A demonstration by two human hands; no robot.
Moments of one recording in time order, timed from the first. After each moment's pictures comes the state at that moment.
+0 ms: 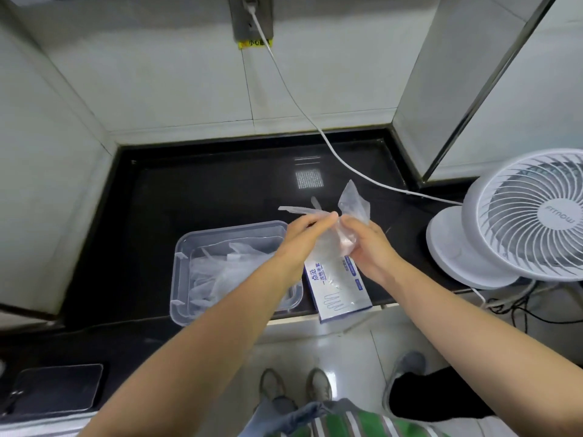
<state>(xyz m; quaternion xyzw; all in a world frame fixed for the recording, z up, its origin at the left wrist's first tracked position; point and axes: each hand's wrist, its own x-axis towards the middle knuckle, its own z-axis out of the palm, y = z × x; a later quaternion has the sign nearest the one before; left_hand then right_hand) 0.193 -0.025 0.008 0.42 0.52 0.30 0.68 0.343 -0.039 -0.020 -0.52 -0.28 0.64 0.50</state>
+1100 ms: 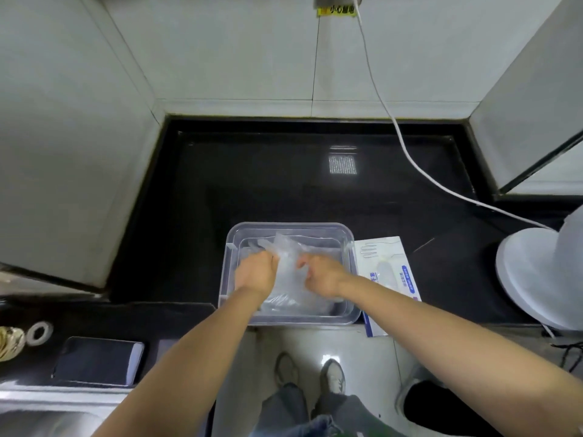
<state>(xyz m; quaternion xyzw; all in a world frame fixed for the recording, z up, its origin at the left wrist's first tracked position) 0.027 -0.002 -0.097 0.64 0.72 -0.02 0.26 0.190 0.003 -0.080 -0.59 -0.67 0.44 -0.09</state>
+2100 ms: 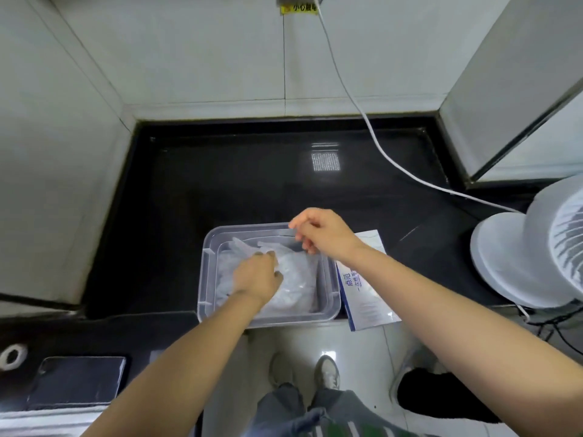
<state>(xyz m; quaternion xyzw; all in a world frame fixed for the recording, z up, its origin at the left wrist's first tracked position) 0.068 -0.007 -0.080 0.70 0.68 -0.08 0.21 0.227 0.028 -0.024 -0.60 -0.53 0.54 0.25</state>
